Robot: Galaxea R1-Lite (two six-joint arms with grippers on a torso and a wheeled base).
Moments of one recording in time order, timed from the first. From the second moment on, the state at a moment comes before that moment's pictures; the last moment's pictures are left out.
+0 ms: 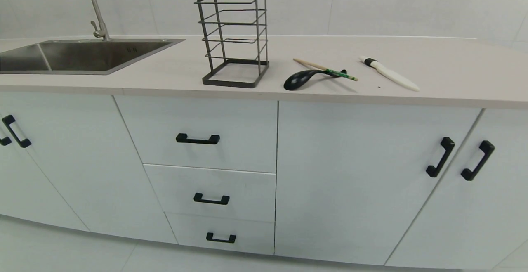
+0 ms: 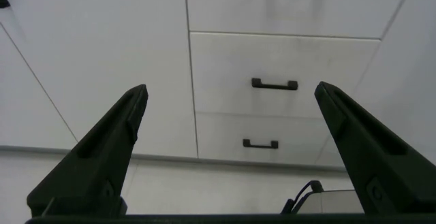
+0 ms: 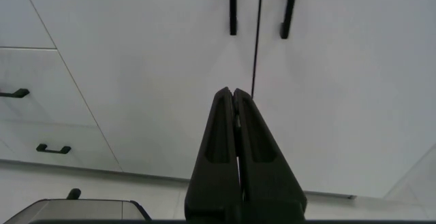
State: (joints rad) left arm 0.00 0.00 0.00 0.00 -0.06 -0.01; right arm 0.00 0.02 0.00 0.01 0.04 0.02
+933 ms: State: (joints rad) left arm 0.00 0.00 0.00 0.00 -0.06 -0.01; right arm 0.00 0.02 0.00 0.01 0.04 0.02
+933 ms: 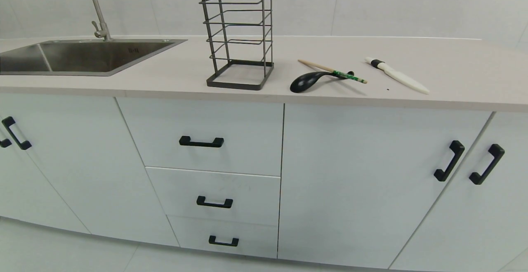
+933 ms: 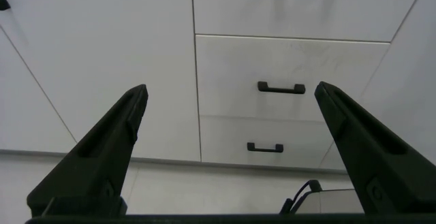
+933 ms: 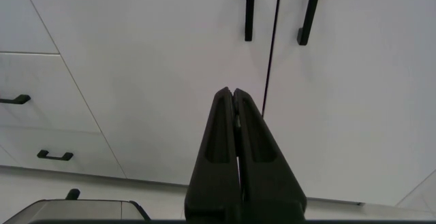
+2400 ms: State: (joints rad) left arm -0.02 0.50 -0.27 -0.10 -0.52 0.57; right arm 0.00 0.02 0.00 0.01 0.04 0.02
